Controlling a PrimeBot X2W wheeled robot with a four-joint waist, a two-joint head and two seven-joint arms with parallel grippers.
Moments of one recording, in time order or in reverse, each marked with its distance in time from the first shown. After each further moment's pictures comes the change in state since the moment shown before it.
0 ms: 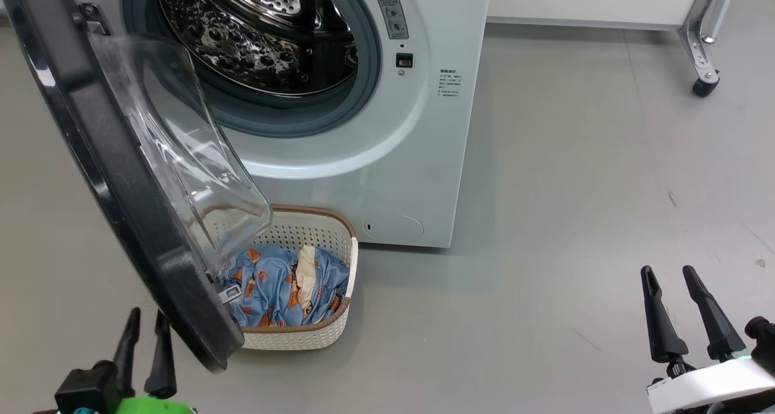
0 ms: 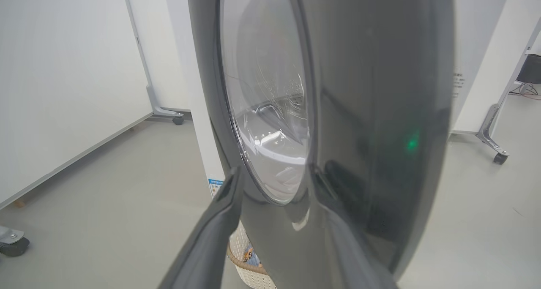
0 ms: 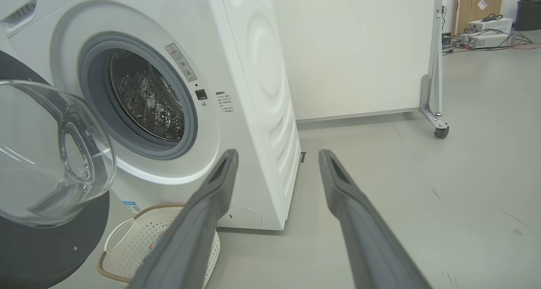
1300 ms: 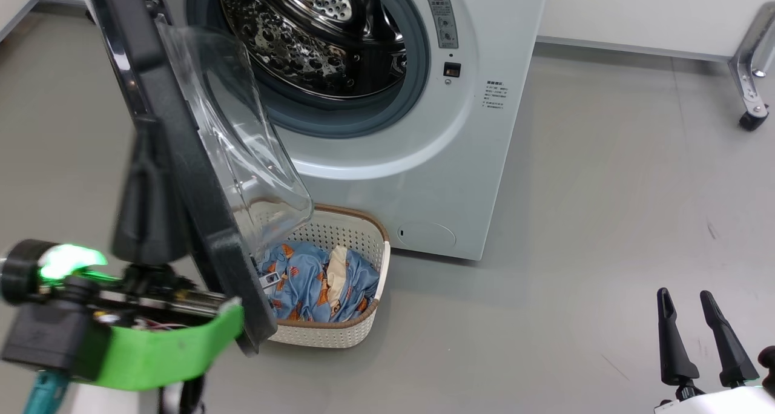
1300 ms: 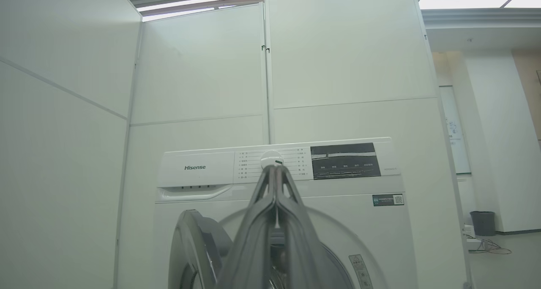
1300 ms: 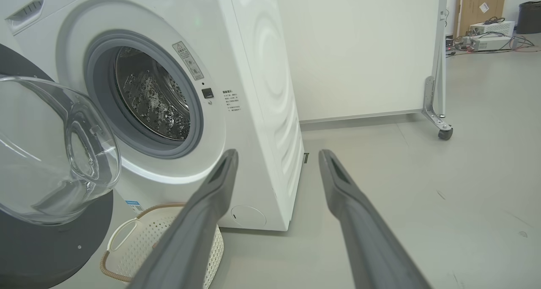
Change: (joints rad) left arm -0.222 -0.001 -0.141 -0.529 0.004 0.003 -0.005; right arm 0.091 0.093 -0.119 -0.038 -0.086 0.017 0.000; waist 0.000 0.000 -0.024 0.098
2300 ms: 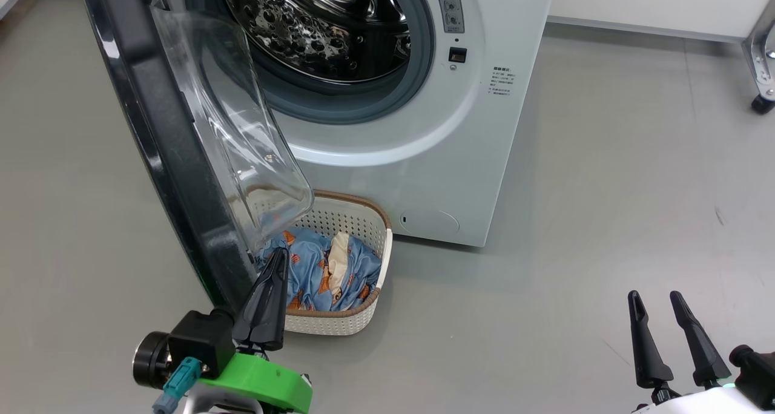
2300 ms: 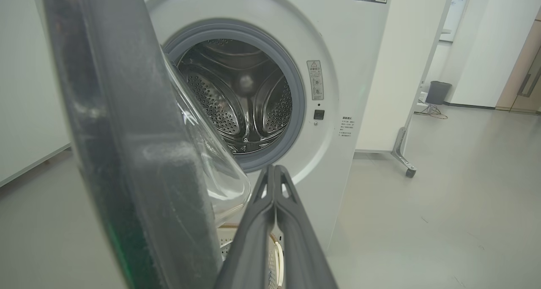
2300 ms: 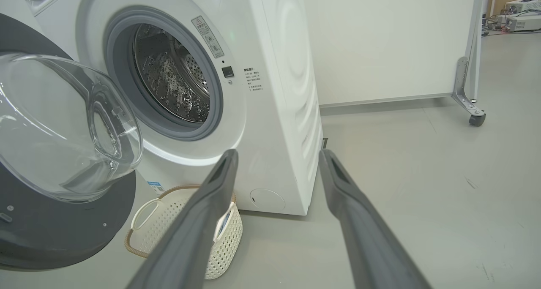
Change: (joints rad) left arm 0.139 0.012 -0.232 0.257 -0.075 0.100 0.166; right arm -0.005 0.005 0.073 -0.004 0.000 0.000 0.000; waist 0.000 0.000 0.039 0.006
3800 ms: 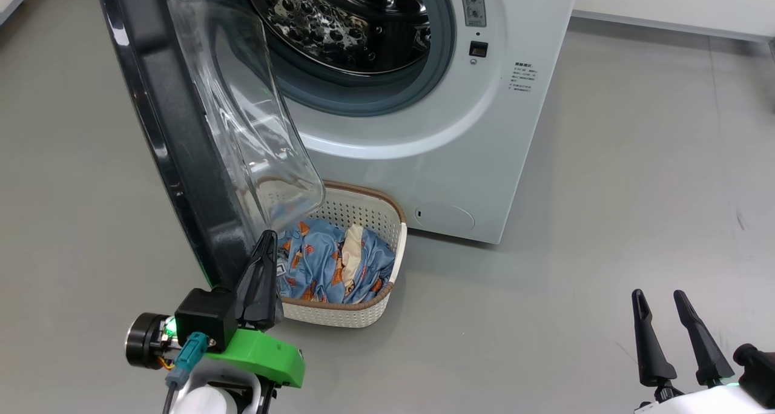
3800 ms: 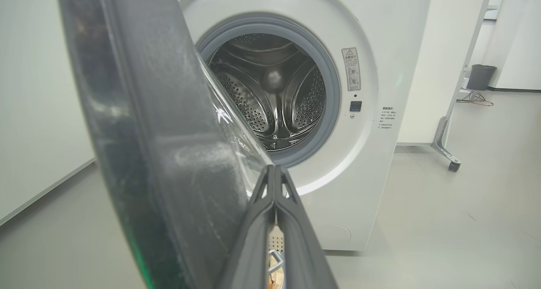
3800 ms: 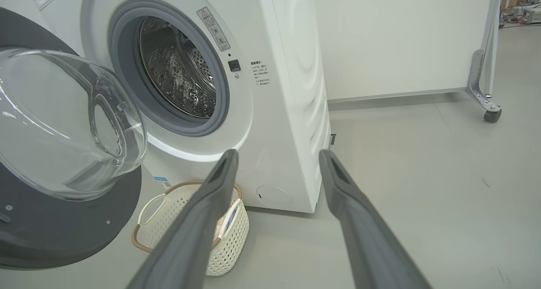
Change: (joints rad) left arm -0.086 -0.005 0.014 0.126 0.059 0.123 -0.025; right arm -0.005 0.000 -0.012 0.008 0.009 0.000 0.000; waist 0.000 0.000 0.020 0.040
